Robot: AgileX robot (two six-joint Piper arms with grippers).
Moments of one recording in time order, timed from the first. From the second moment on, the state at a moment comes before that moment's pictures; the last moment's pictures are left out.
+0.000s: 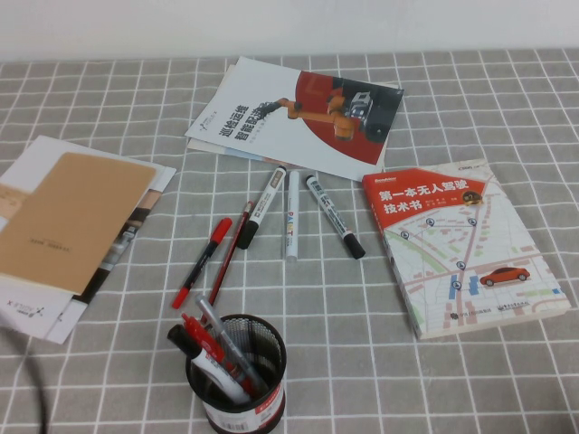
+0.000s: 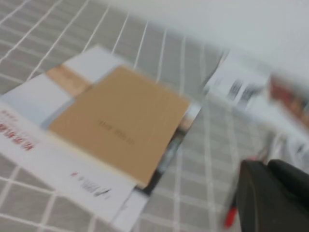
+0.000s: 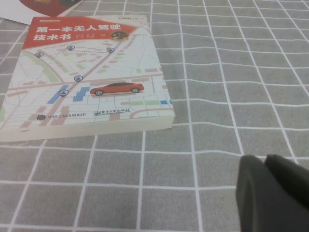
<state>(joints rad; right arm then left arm) 0.05 -0.02 0.03 -0.01 0.41 0.03 -0.08 0.44 -0.42 0.01 0.43 -0.35</state>
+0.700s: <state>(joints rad) 0.05 -0.02 0.03 -0.01 0.41 0.03 -0.08 1.44 -1.22 -0.32 1.02 0.33</state>
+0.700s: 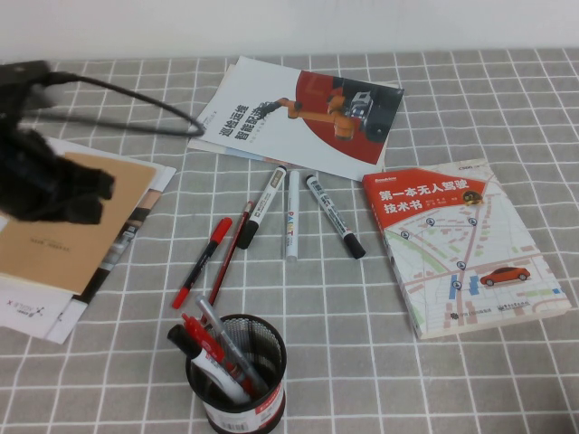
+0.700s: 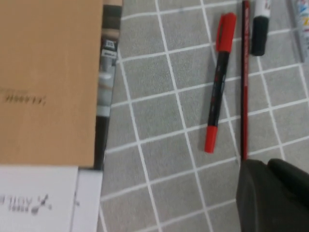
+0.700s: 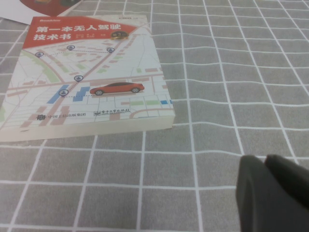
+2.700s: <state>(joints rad) 0.05 -0.02 0.03 -0.01 0.41 0.03 -0.33 2.16 -1.70 -0.10 1.16 0.36</state>
